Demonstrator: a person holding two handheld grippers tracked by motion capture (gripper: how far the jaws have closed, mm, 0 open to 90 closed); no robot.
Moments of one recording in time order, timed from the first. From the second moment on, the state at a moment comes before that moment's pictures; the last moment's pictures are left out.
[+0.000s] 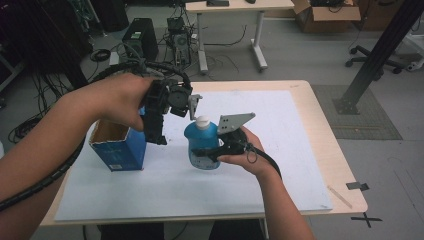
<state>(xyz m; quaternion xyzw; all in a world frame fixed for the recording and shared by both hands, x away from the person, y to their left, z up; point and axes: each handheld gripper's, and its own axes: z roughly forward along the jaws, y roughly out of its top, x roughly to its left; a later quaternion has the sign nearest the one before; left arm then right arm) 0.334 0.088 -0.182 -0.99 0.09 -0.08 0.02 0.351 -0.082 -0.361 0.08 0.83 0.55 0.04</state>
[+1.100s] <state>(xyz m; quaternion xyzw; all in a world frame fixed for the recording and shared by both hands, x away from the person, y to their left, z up) 0.341 0.086 -0.203 -0.99 0.09 -0.06 0.01 0.347 -0.037 -0.366 0.06 0.83 0.55 0.03</state>
